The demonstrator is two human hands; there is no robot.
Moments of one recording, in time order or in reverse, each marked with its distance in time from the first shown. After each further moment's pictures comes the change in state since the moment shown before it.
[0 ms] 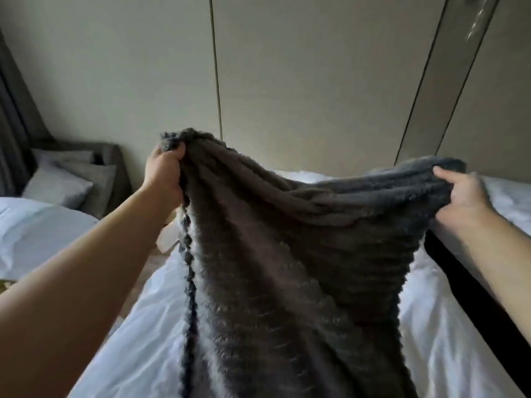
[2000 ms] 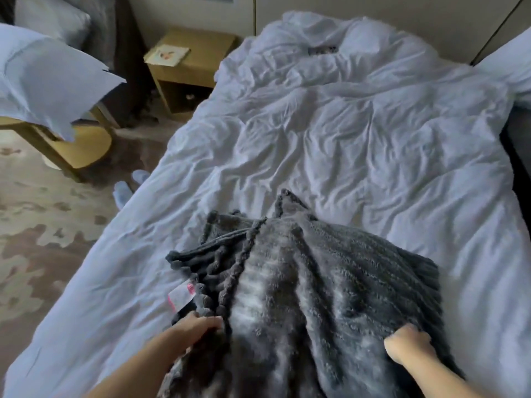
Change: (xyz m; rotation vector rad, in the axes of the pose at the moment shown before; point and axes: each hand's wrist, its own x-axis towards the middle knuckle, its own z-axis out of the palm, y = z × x) left_hand -0.299 -0.323 -0.309 1.109 -0.074 -1.193; right_hand -0.188 0.395 -0.175 -1.907 -0.083 0.833
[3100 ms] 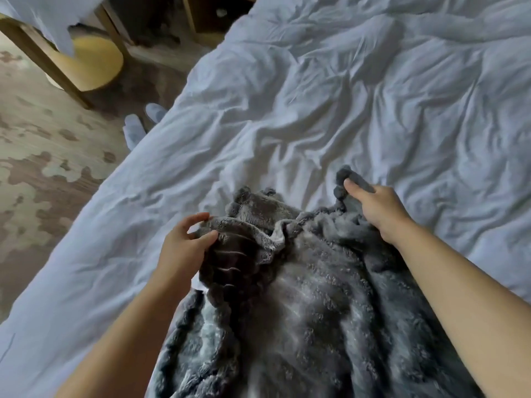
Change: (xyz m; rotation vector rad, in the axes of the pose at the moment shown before) left_hand 0.089 0.080 -0.085 -0.754 0.260 0.253; right_hand 0.021 -0.320 -0.064 0.702 -0.173 -0.719
